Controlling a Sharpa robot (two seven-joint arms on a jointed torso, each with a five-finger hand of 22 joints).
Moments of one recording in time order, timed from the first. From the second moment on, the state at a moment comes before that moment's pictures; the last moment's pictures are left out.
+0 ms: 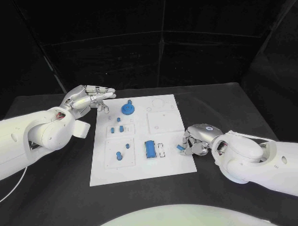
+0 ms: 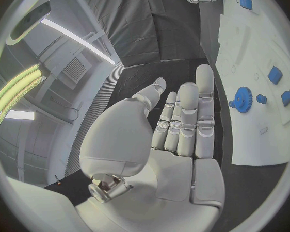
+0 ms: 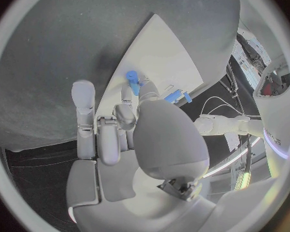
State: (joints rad) left arm 1.27 -0.84 -0.18 1.42 -0.05 -0.12 0.40; left_hand 1.27 -0.05 0.31 -0.10 0.05 1.01 0.19 0.07 0.07 1.07 0.12 0.14 0.07 1.25 0.03 0.98 0.62 0.16 1.26 0.12 0.56 0.63; right arm 1.01 -1.08 -0.13 1.87 -1.68 -0.35 -0.52; right_hand 1.39 -0.03 -0.16 0.18 0.33 1.02 0.08 0.37 0.24 1.30 0.01 1.24 1.13 1.47 -0.06 1.52 1.31 0.16 1.23 0.05 1.08 0.66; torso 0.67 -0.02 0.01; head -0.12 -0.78
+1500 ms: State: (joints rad) left arm 1.27 -0.84 -0.18 1.42 -0.05 -0.12 0.40; left_hand 1.27 -0.04 0.30 -0.10 0.05 1.01 0.19 0.07 0.07 1.07 0.12 0.15 0.07 1.25 0.03 0.98 0.61 0.16 1.26 0.12 0.56 0.63; right arm 1.00 -1.04 -0.13 1.92 -1.56 -0.54 -0.51; right_hand 1.32 -0.12 0.29 0.16 0.40 1.06 0.07 0.33 0.25 1.33 -0.01 1.24 1.17 1.47 -0.07 1.54 1.31 0.15 1.25 0.04 1.11 0.73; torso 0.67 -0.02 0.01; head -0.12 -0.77
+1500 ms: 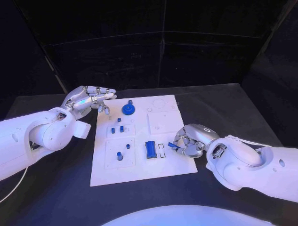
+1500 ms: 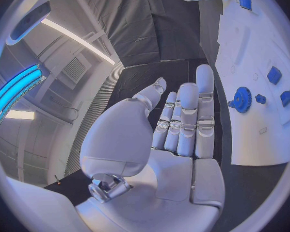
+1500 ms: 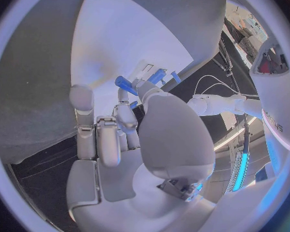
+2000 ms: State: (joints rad) left arm 1.27 -0.84 -0.18 1.43 -0.05 -0.12 0.40; left_hand 1.27 -0.04 0.30 -0.10 0.05 1.01 0.19 0.07 0.07 1.07 0.12 0.15 0.07 1.25 0.03 0.98 0.61 0.16 1.26 0.12 0.56 0.63; right arm 1.00 -0.97 -0.13 1.89 -1.45 -0.55 -0.53; right_hand 1.24 -0.13 0.26 0.19 0.47 1.07 0.06 0.35 0.27 1.37 -0.01 1.28 1.22 1.47 -0.07 1.54 1.31 0.15 1.26 0.04 1.13 0.75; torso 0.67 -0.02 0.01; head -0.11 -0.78
